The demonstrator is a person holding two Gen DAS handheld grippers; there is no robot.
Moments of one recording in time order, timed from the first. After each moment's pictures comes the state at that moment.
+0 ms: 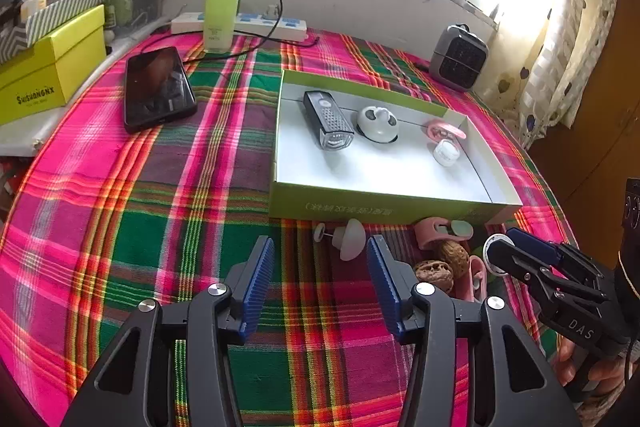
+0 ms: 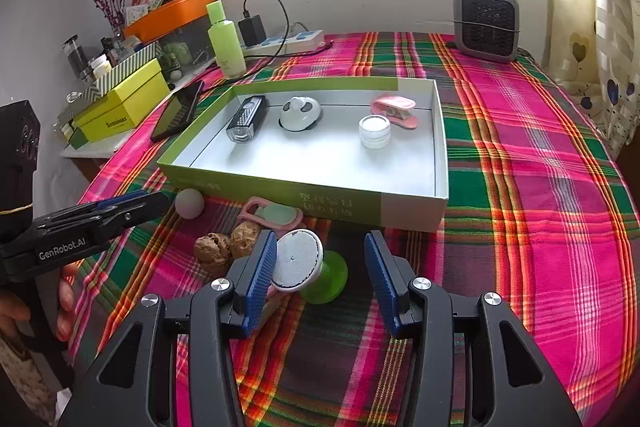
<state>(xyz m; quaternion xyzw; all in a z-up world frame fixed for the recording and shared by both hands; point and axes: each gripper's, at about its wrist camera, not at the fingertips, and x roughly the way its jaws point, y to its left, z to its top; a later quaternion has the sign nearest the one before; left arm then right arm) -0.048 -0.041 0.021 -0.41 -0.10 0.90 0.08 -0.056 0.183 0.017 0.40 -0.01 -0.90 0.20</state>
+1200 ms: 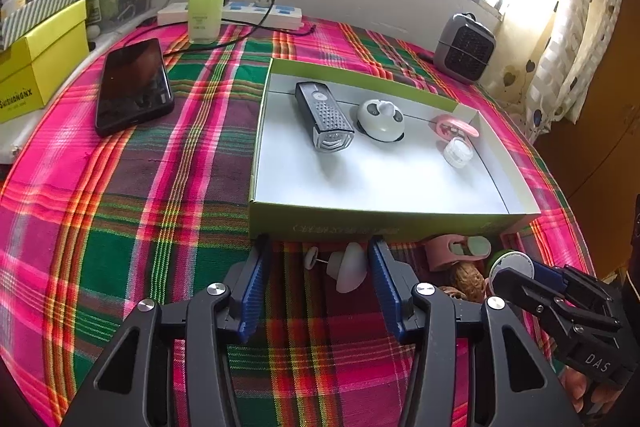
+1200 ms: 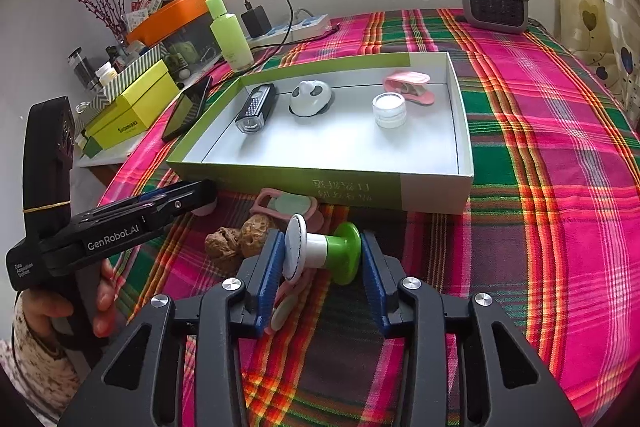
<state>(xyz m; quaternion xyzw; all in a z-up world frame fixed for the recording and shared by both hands) -0.075 -0.030 0.008 -0.43 -0.09 0.90 0.08 -0.061 0.184 0.009 0.42 -0.06 -0.88 0.22</state>
